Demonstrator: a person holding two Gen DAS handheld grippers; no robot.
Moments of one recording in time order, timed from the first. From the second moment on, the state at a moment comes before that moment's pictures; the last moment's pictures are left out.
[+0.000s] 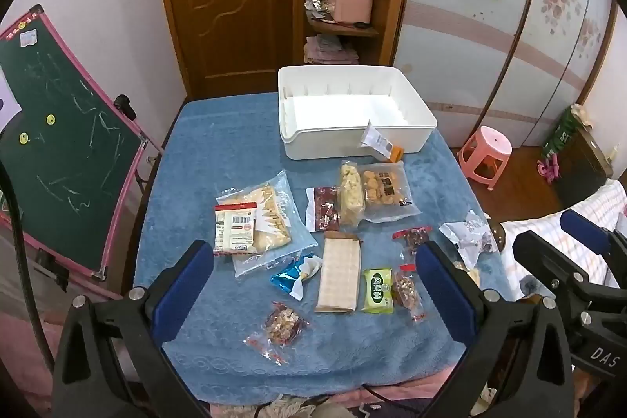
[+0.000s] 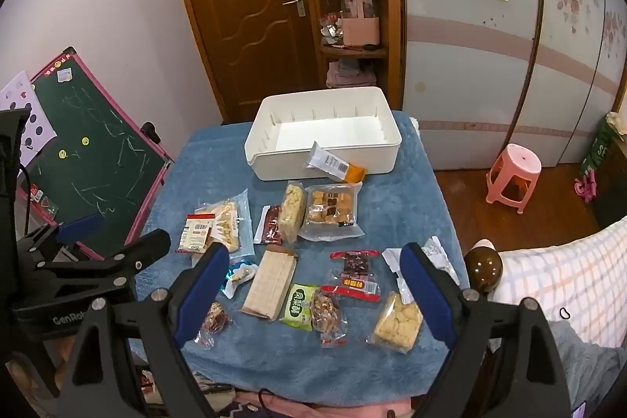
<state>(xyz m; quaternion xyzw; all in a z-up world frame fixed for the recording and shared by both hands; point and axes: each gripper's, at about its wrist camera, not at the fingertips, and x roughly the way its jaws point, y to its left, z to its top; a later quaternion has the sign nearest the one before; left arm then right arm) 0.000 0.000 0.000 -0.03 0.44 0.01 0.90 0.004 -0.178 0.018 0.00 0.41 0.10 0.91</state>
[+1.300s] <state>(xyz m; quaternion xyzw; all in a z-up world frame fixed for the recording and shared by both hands) 0.000 -0.007 0.003 -0.02 0.45 -0.02 0.89 0.005 -0.188 0.020 0.02 0.41 0.09 0.91</state>
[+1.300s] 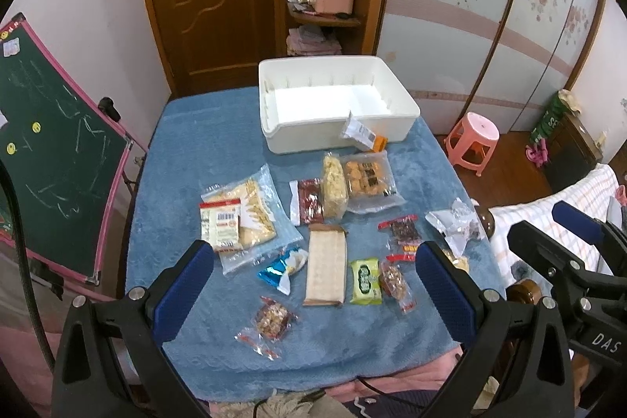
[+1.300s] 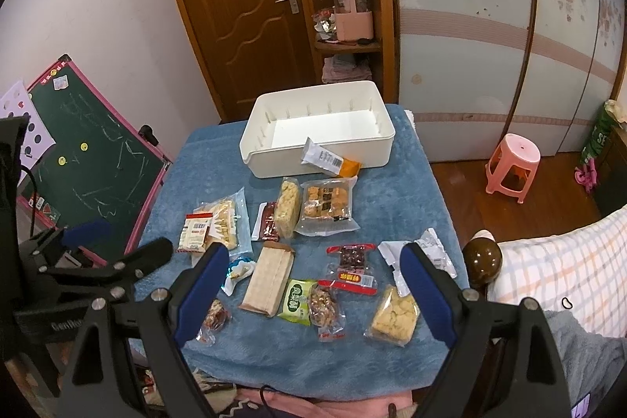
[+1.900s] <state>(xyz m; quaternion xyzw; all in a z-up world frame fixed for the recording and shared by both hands) 0.002 -0.010 0.041 0.02 0.39 -0.02 0.92 0.017 -0.195 0.045 -0.02 0.39 0.08 0.92</state>
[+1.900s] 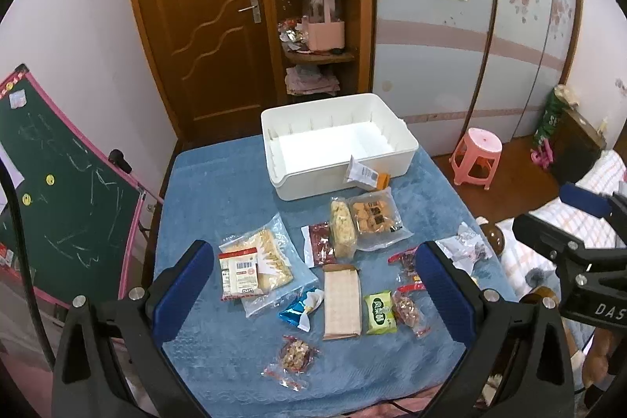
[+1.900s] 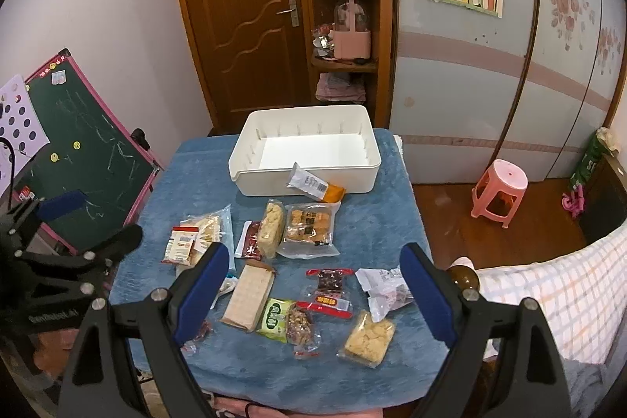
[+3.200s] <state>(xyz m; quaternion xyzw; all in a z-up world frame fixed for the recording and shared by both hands) 0.014 0.029 -0.205 0.05 0.61 -0.03 0.79 0.062 -0.279 -0.190 0.08 0.62 -0.02 0.78</state>
